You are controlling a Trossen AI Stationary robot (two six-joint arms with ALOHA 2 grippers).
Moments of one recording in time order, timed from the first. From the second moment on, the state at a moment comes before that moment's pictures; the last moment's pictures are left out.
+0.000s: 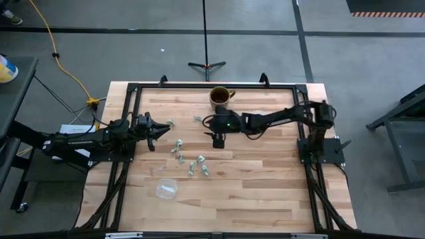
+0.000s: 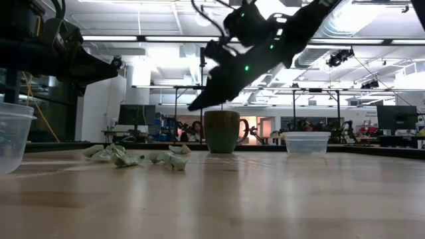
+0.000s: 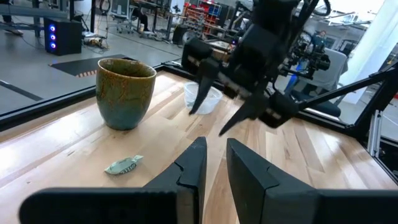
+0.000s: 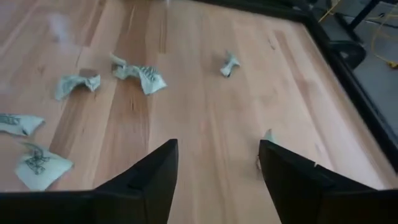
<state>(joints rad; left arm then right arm) 0.12 0.10 0.01 0.04 -0.14 -0.27 -0.13 1.87 1.07 0.27 0.06 -0.21</state>
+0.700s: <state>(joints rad) 0.12 0.10 0.01 0.04 -0.14 -0.27 -0.26 2.18 1.59 -0.24 0.01 -0.17</state>
